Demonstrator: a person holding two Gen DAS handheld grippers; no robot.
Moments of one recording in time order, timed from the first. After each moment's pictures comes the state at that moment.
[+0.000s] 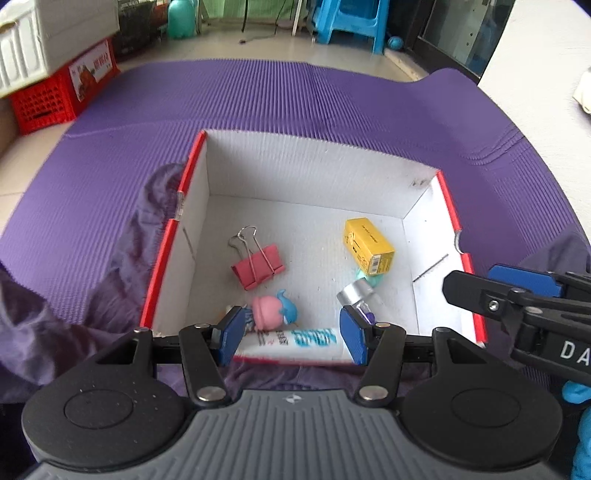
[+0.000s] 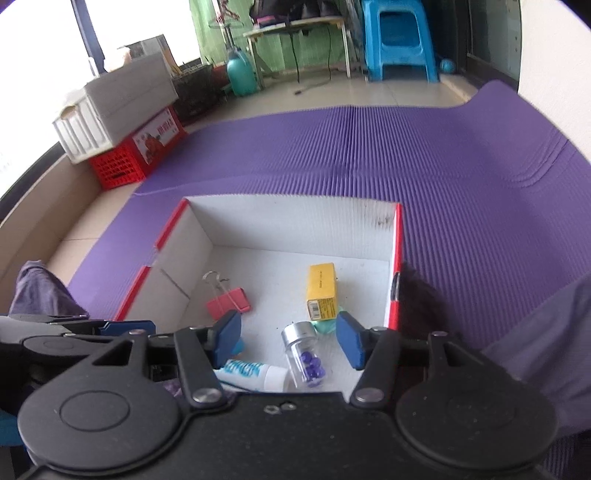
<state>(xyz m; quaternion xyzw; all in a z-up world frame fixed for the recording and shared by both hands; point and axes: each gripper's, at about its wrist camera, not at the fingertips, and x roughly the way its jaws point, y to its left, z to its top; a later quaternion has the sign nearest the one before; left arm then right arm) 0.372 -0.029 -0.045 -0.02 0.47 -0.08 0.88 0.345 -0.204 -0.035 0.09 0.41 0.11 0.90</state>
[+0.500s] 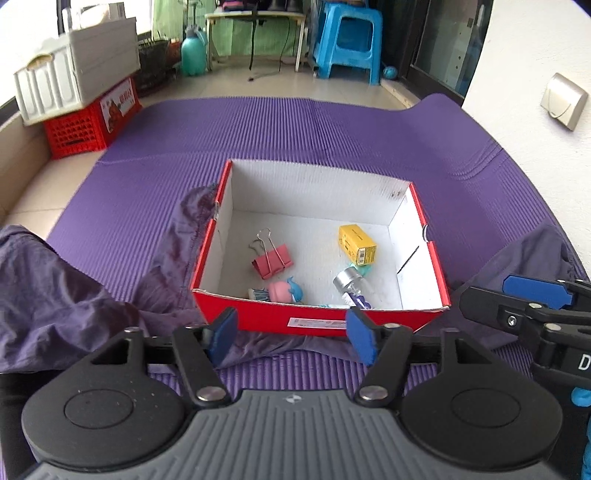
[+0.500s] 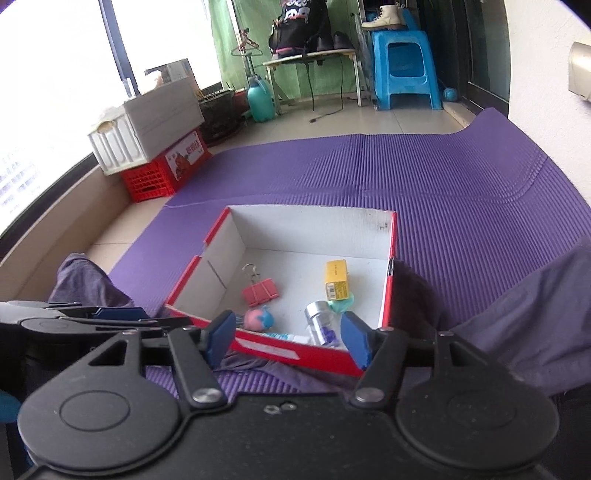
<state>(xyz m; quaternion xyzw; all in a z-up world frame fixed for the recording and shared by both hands) 0.286 -0.021 0.005 -0.01 0.42 -0.07 0.90 0.261 -0.213 0.003 0.10 0.37 0.13 0.92</state>
